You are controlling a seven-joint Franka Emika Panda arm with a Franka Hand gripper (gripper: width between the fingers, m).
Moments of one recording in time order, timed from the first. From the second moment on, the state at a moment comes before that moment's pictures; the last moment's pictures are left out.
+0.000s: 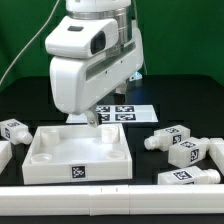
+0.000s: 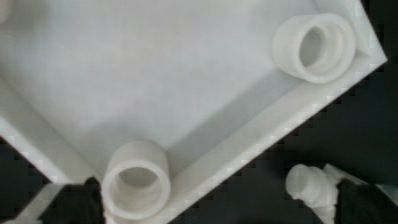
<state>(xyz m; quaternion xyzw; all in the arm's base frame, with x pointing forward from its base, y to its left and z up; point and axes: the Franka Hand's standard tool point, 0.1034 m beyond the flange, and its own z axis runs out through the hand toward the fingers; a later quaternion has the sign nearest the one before) 0.559 -0.011 0.085 -0.86 -0.50 0.05 0.06</state>
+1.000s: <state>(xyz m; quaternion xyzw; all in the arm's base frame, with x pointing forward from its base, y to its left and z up) 0.536 -0.048 0.072 -0.76 -0.65 0.01 0.04</state>
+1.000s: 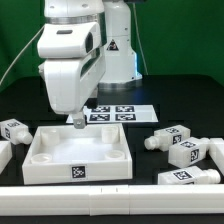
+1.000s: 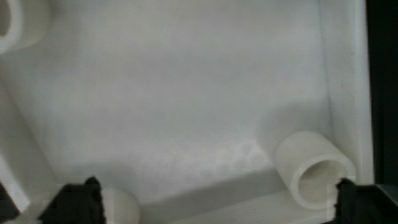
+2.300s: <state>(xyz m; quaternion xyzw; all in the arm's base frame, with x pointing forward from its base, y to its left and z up) 0.470 -0.082 0.023 -0.67 -0.73 0.04 0.08</state>
